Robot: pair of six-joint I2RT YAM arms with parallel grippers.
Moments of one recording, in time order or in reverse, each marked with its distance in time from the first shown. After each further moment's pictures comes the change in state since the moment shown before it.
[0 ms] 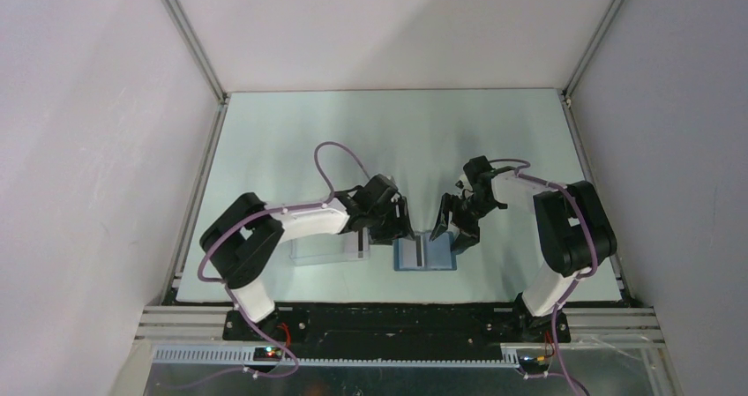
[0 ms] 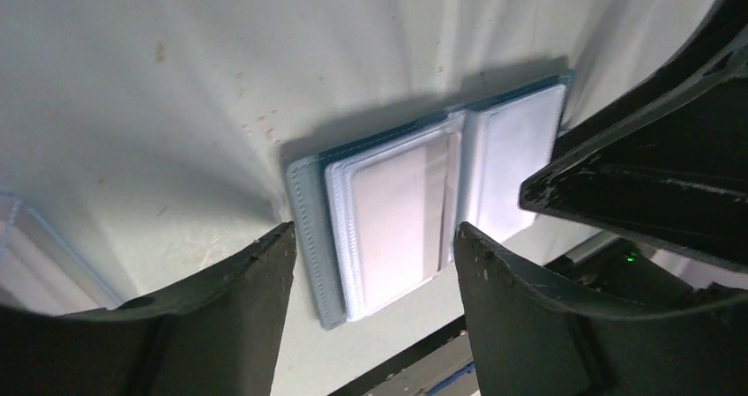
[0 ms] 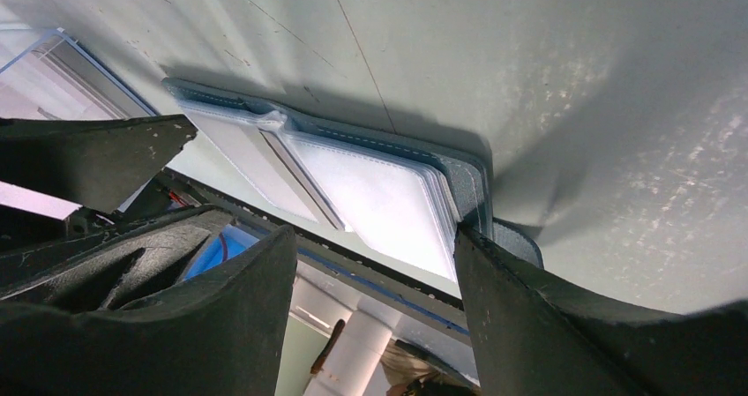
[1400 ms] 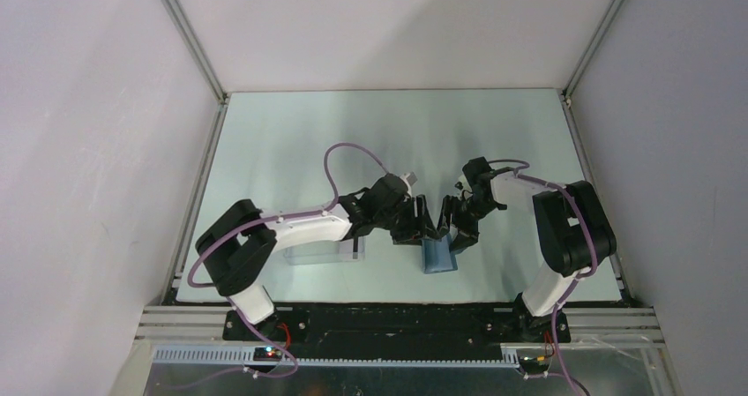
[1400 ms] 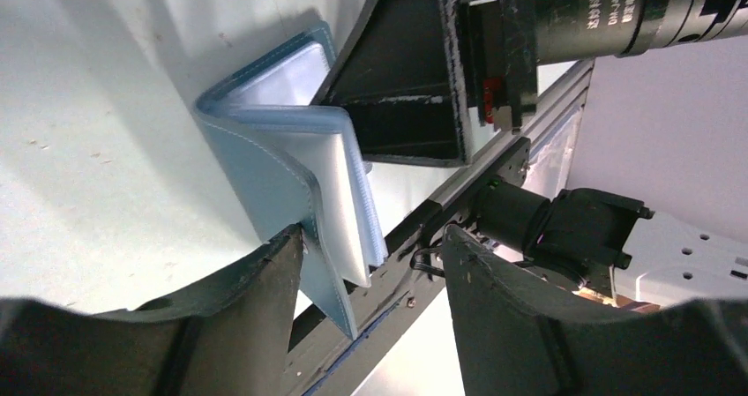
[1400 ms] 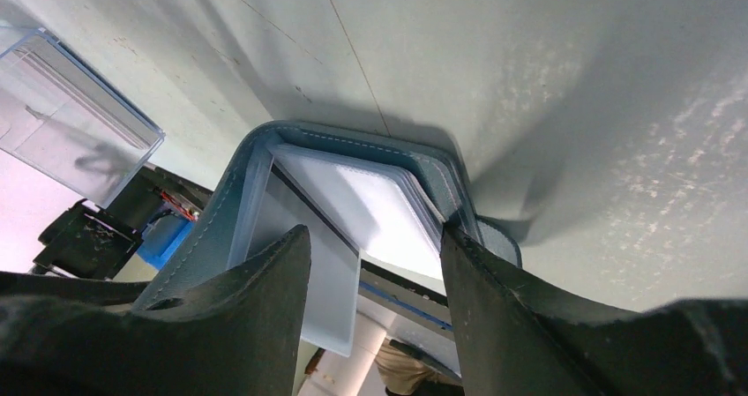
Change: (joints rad) left arm -0.089 -0.063 0.009 0.167 0.128 -0.076; right arm 0.006 0.001 -0.006 0.003 0.007 -0.009
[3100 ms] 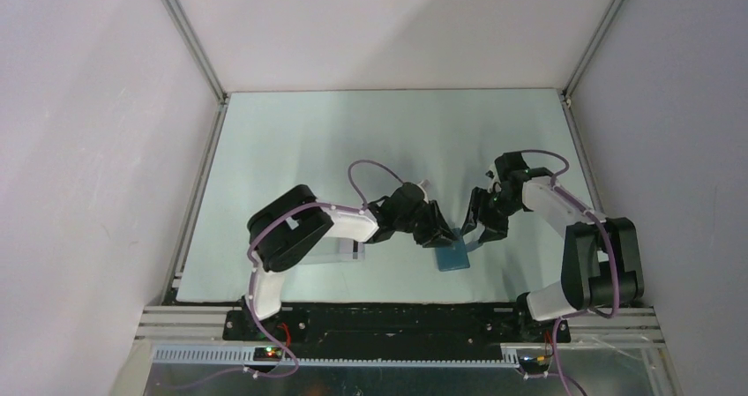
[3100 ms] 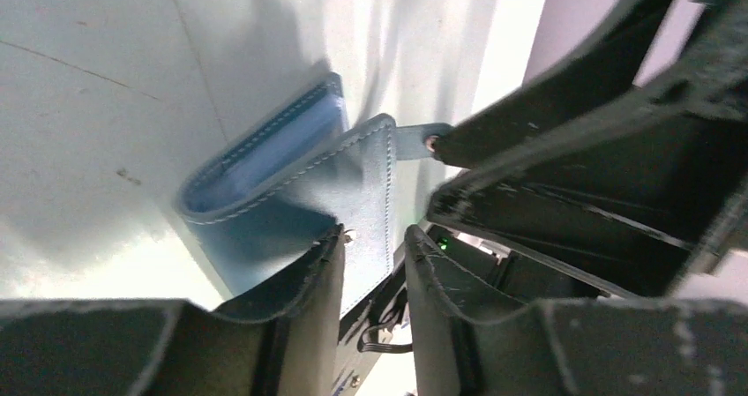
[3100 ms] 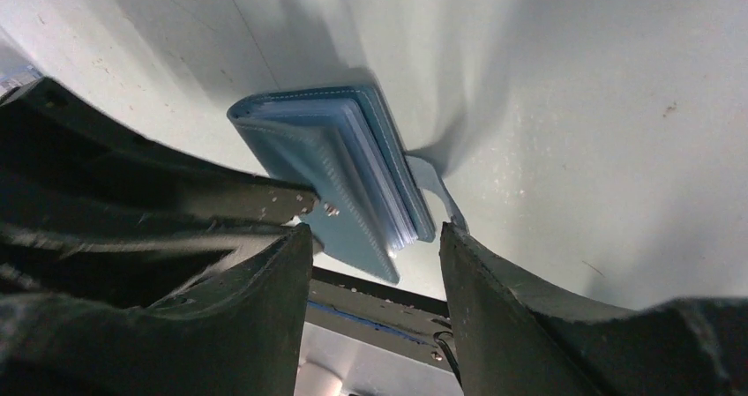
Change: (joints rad) left arm -0.025 0.315 0.067 0.377 0.076 -0.238; right arm -0.167 -0.237 -0.032 -0.126 0.176 -0.140
